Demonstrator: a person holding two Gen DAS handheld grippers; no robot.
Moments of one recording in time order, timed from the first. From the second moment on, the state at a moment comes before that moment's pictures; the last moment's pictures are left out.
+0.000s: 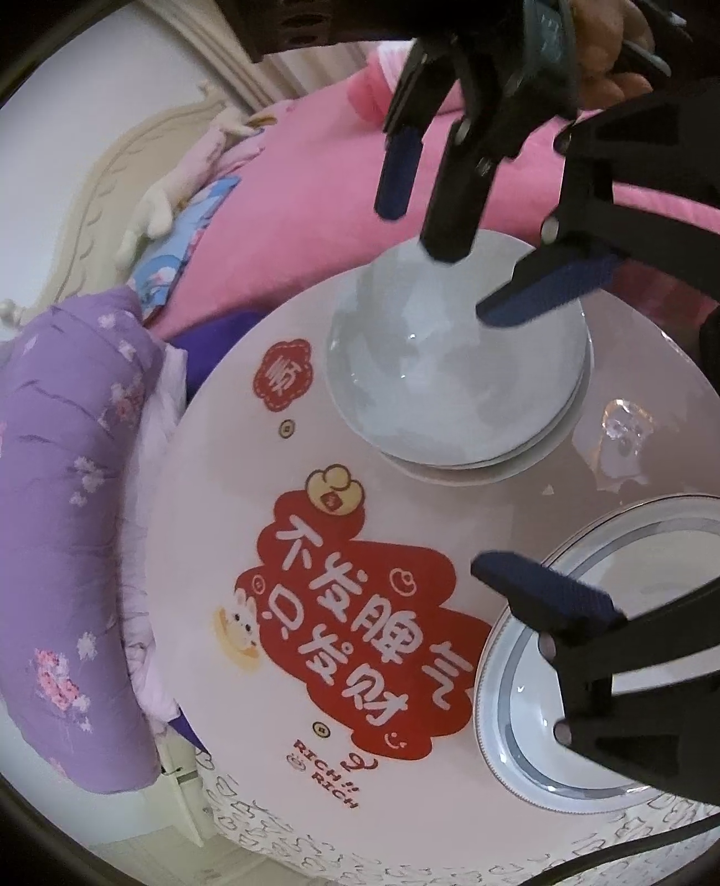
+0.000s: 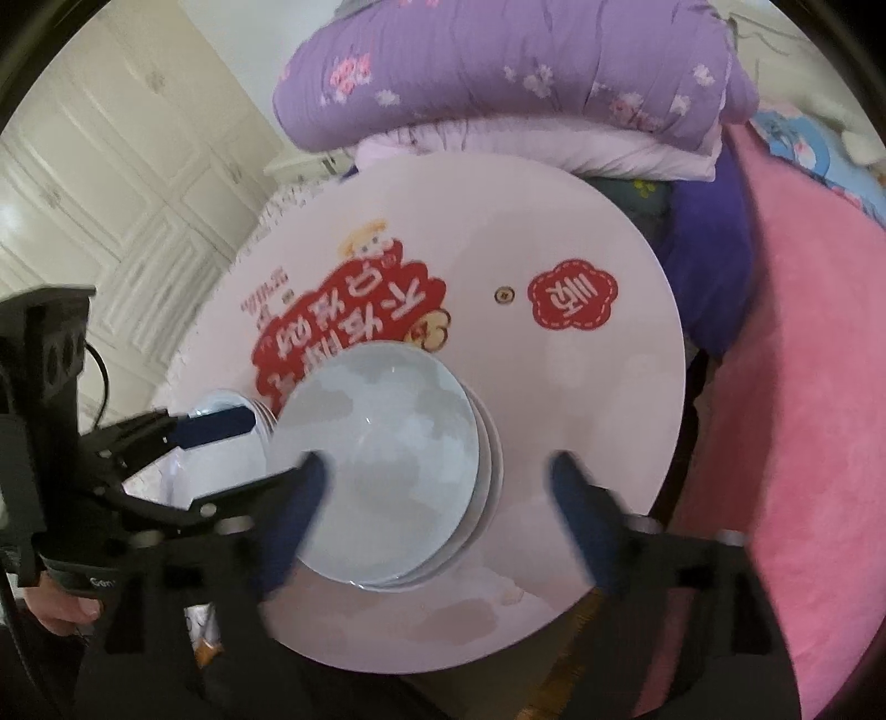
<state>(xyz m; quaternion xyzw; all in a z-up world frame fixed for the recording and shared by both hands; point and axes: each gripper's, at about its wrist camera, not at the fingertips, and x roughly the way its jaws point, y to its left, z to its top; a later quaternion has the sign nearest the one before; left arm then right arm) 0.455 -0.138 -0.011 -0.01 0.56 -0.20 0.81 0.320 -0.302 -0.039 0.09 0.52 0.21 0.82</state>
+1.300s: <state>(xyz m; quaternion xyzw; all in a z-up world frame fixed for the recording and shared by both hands) 0.458 -0.123 -0.086 -0.20 0.61 -0.18 0.74 0.335 -0.314 -0.081 0.12 0.56 0.18 0.80</state>
